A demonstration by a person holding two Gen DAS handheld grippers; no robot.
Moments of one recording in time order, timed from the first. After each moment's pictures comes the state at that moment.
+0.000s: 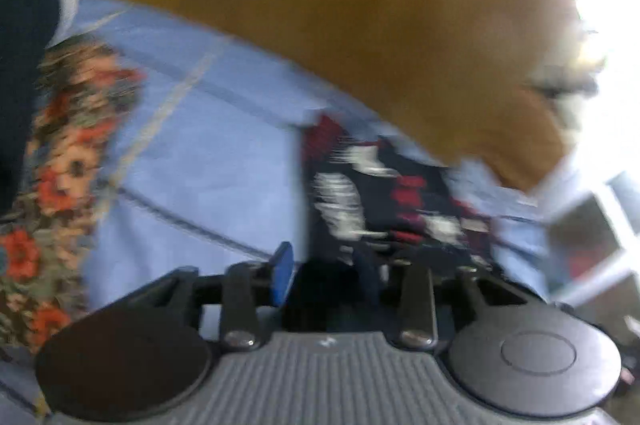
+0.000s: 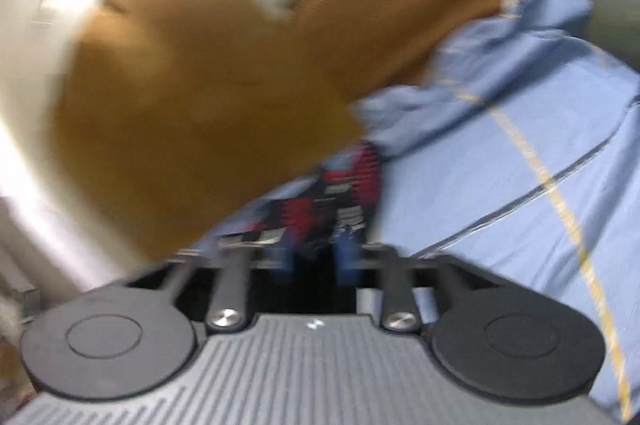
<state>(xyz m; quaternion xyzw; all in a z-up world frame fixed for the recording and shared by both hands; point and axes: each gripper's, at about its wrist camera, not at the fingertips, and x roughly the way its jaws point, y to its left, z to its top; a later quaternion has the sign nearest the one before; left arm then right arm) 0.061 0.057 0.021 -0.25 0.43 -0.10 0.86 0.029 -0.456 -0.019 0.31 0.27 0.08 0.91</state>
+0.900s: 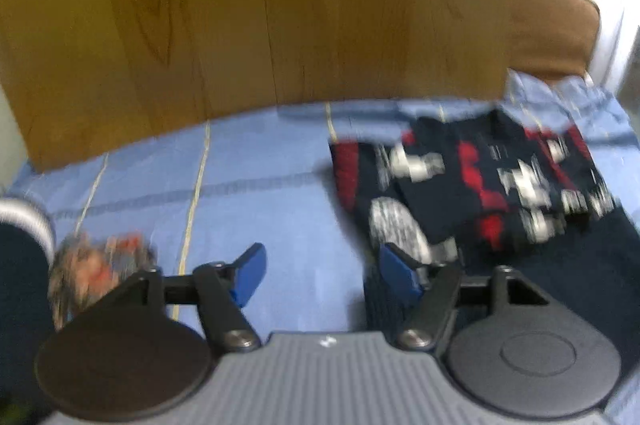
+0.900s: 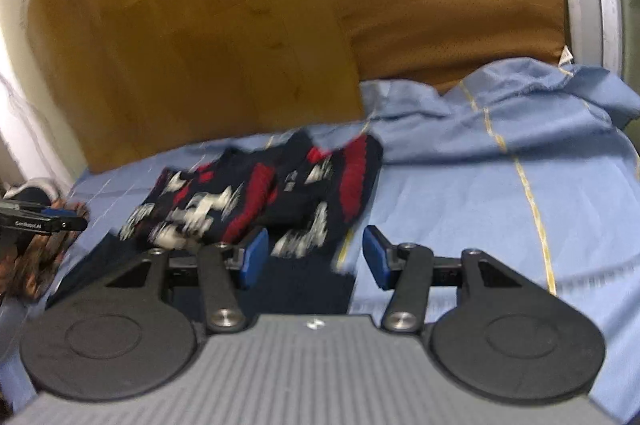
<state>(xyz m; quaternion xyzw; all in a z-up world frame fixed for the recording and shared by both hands) 0.126 -0.001 0.050 0.05 0.40 -0.11 0.91 0.079 -0.427 -0.003 0.12 0.32 0.13 0.93</state>
